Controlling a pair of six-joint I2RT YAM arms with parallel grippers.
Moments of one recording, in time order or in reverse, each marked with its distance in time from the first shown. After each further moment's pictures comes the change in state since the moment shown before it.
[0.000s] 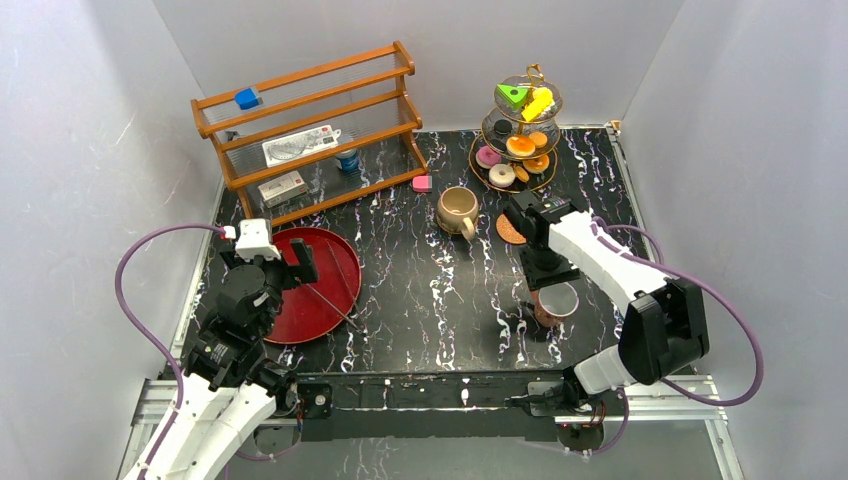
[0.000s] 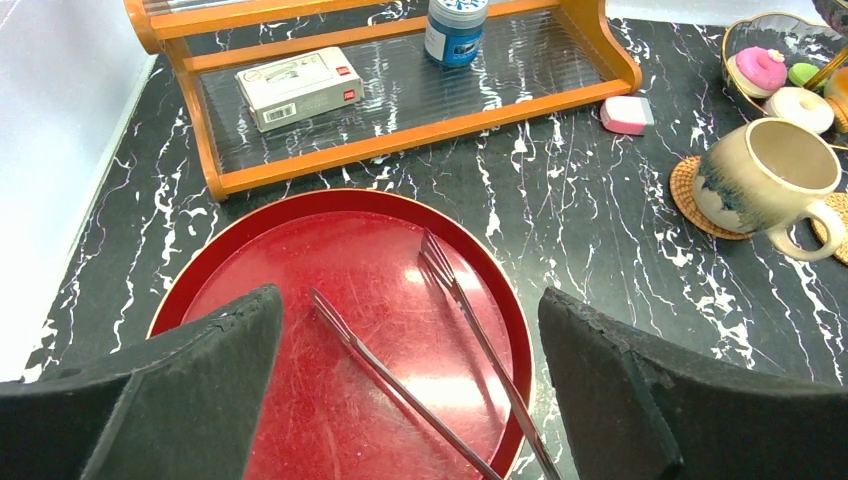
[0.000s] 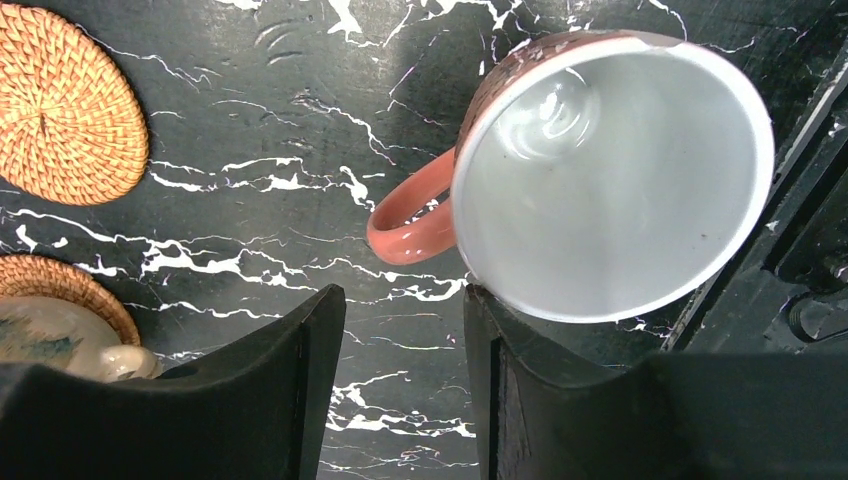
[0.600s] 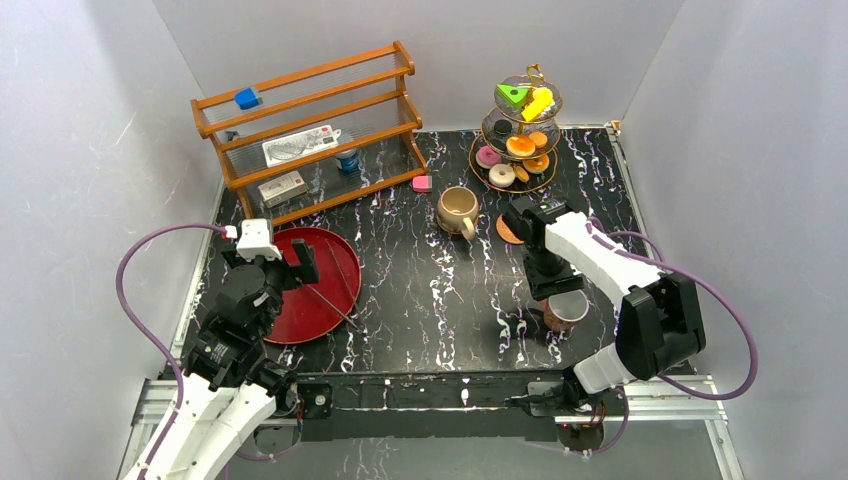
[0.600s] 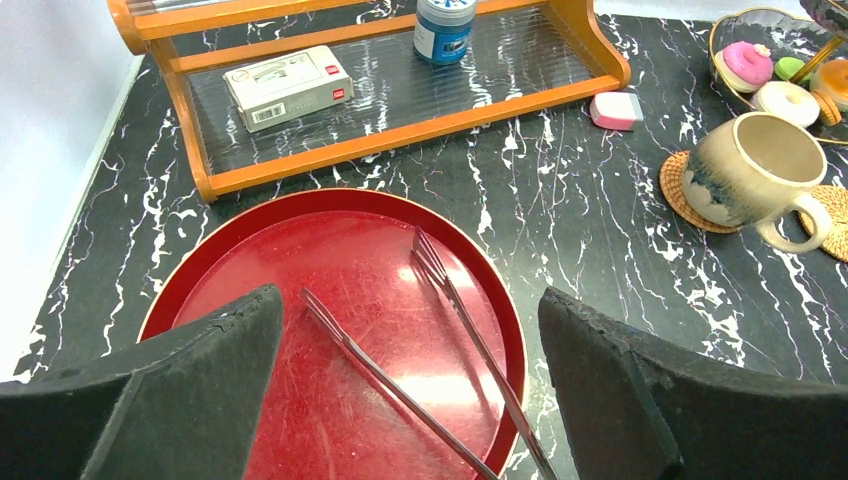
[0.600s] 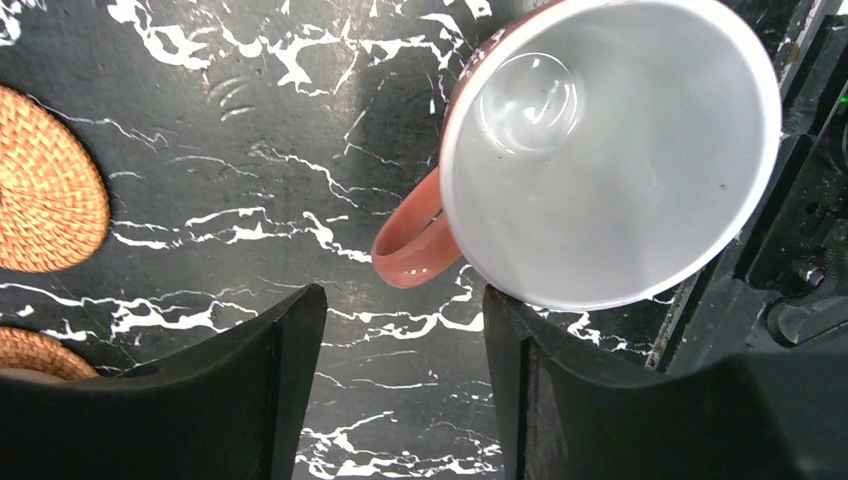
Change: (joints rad) left arm 0.000 0.000 0.000 0.000 0.019 0.000; right arm -0.001 0.028 -0.025 -0.056 0.024 0.076
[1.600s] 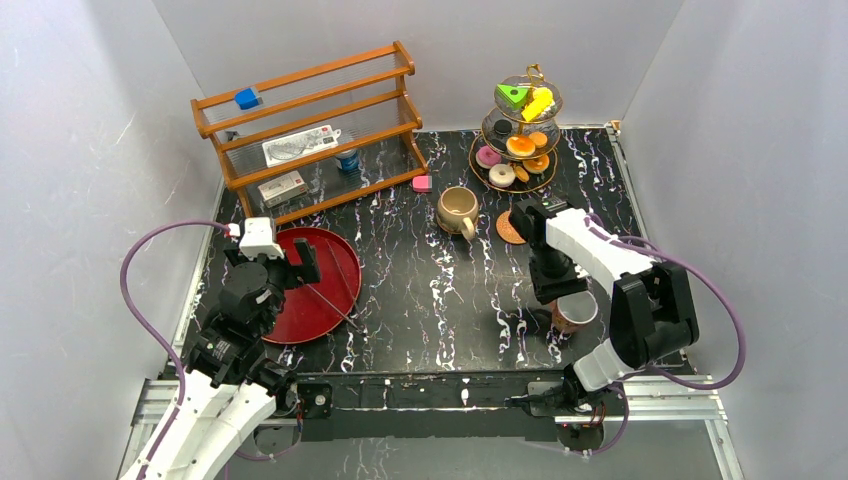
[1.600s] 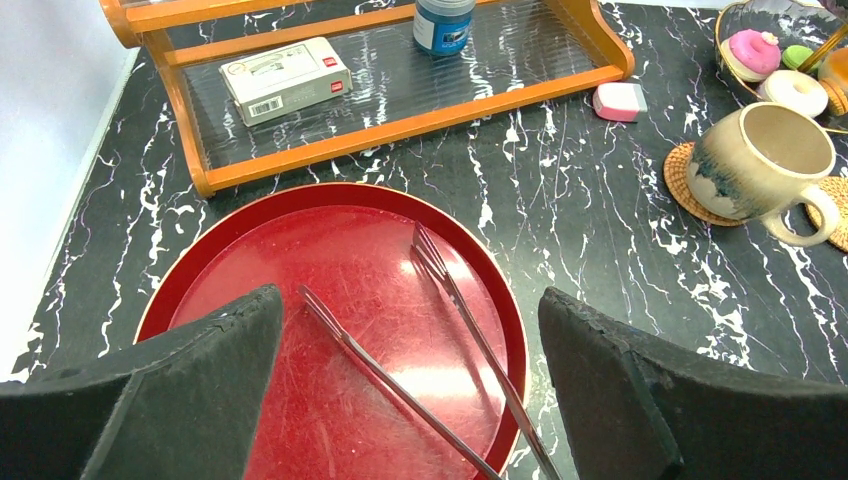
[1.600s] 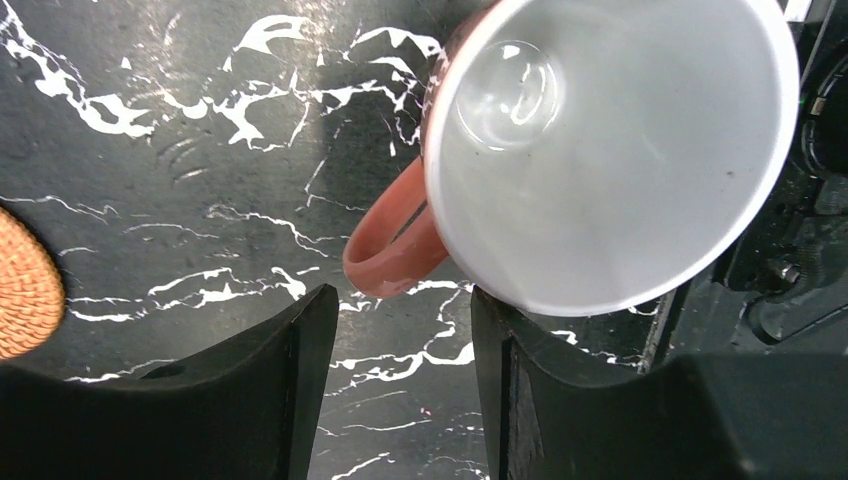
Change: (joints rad) left arm 0.000 0.019 0.000 0.001 0.007 0.000; right arm -0.064 0.055 -0.019 -0.017 0.005 0.035
